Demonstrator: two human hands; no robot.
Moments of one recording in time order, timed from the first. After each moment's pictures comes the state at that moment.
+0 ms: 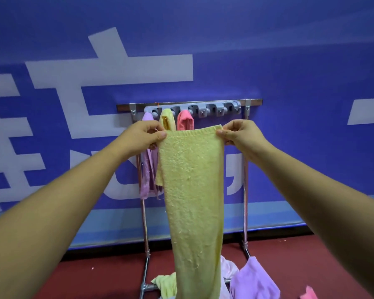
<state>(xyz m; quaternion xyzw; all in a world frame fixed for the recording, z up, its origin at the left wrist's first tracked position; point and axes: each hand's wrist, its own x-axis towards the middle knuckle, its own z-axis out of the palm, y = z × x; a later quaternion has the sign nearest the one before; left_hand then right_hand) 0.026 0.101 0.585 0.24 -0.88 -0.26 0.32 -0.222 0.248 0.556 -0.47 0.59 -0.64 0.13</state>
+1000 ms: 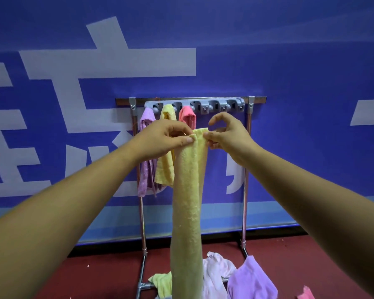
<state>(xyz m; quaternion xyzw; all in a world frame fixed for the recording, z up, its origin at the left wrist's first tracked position) 0.010 0.127 0.582 0.08 -0.92 -0.25 0.28 -0.186 0.226 0.555 -0.50 0.58 -0.62 0.15</state>
